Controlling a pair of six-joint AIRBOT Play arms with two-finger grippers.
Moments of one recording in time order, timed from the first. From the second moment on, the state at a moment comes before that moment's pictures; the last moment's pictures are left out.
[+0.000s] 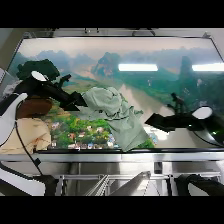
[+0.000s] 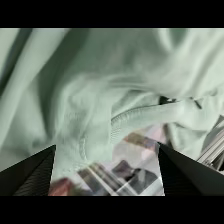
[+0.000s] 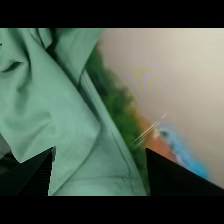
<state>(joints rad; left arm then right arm) -0.01 -1.81 1.36 0.88 -1.40 -1.23 0.07 -1.19 0.58 -0.72 0.89 1.28</state>
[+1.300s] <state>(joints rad) 0.01 -1.36 1.96 0.35 -1.67 -1.28 -0.50 -0.73 1.10 -0.41 1.40 0.96</state>
